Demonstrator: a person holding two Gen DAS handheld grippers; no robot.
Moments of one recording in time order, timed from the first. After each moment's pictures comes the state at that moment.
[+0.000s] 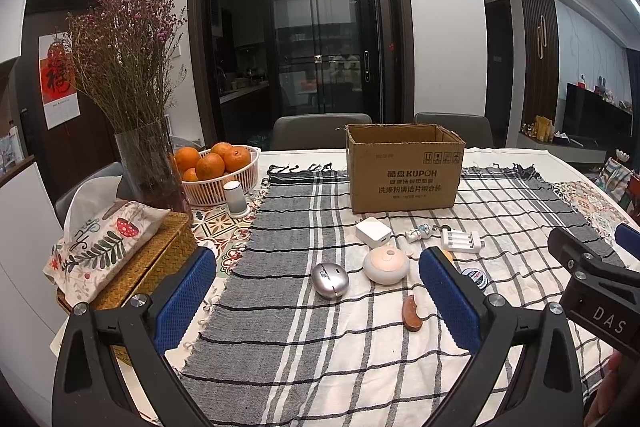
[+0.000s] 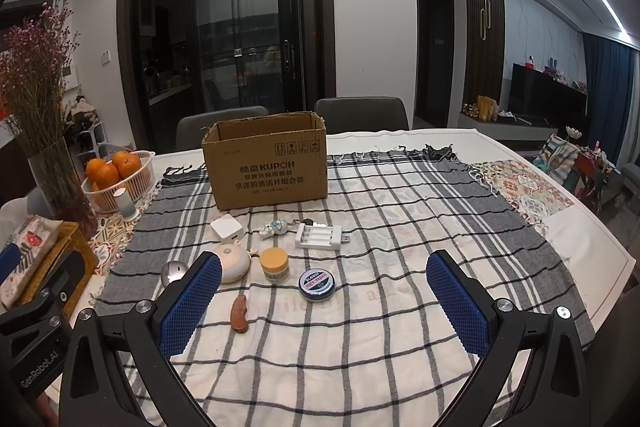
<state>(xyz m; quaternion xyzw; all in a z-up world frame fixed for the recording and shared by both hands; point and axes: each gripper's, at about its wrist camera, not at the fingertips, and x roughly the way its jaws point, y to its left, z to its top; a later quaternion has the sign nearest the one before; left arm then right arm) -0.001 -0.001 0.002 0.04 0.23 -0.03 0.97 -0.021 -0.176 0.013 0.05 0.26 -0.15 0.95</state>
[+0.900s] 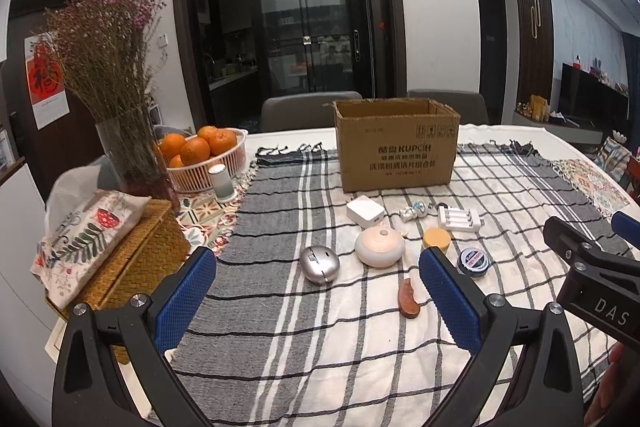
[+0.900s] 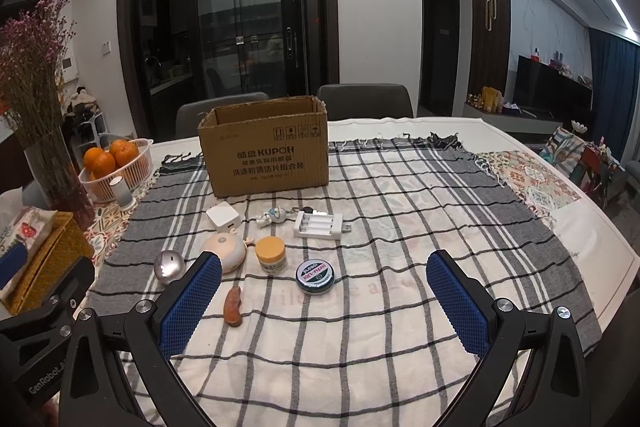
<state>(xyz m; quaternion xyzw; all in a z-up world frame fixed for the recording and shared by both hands) 0.018 -0.017 -0.023 0.05 0.27 -0.04 0.96 -0.005 -0.185 -0.008 0.05 0.29 -0.14 0.95</state>
